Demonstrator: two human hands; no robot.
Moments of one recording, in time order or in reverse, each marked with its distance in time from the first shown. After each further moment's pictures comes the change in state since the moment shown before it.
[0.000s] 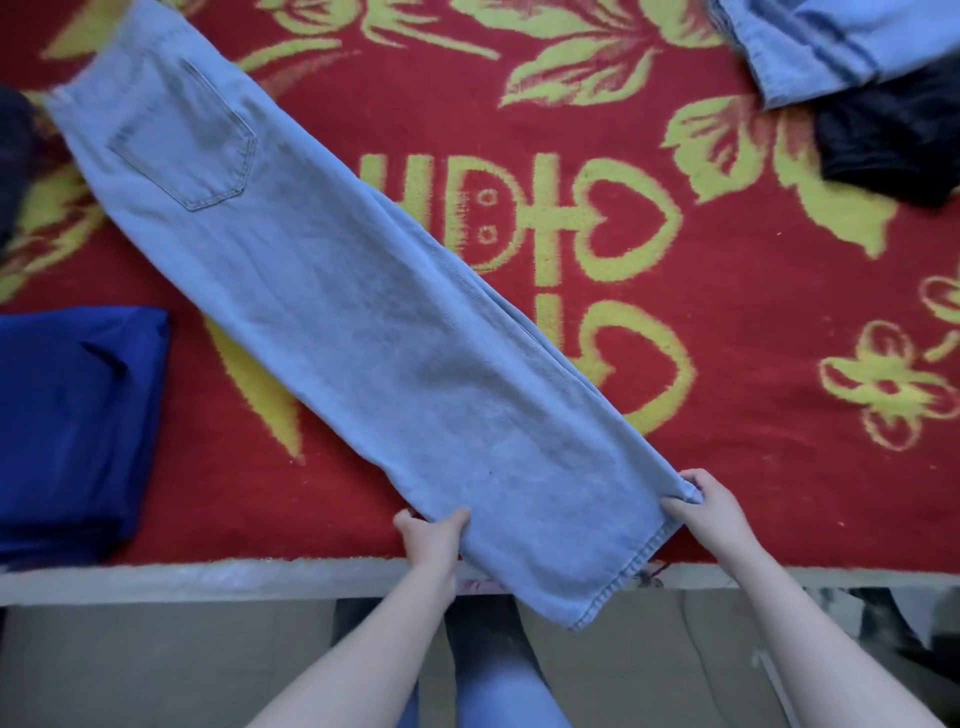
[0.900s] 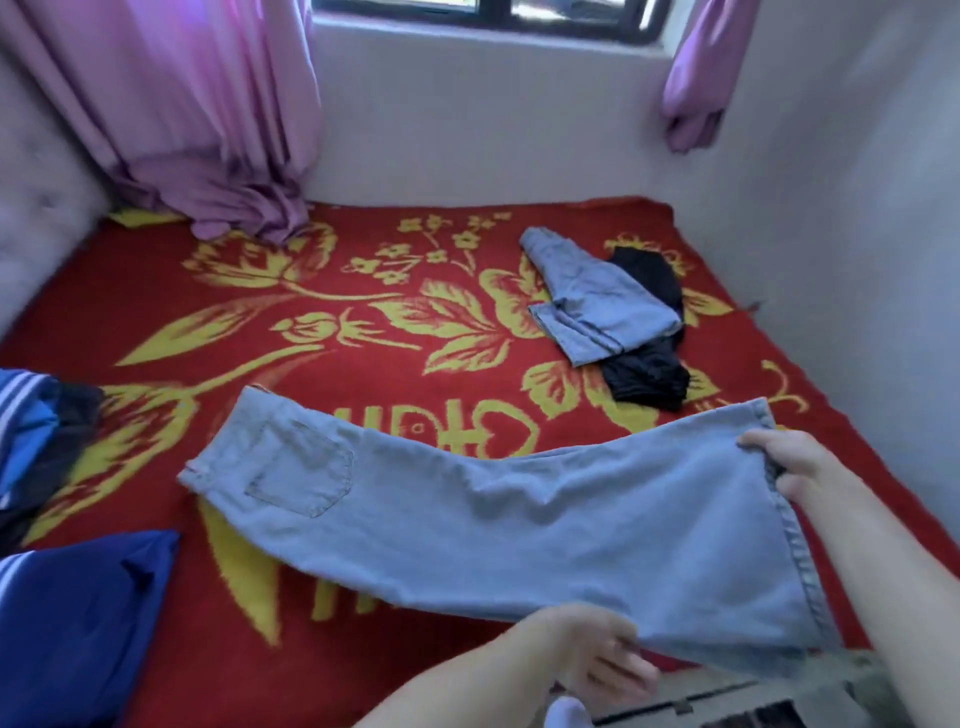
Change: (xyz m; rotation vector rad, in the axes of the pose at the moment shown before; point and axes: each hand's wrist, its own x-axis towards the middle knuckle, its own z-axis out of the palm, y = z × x) left_hand -0.269 0.071 0.063 0.910 -1.204 -0.065; right_hand -0.158 -0.160 -0.288 0.792 0.329 -0.045
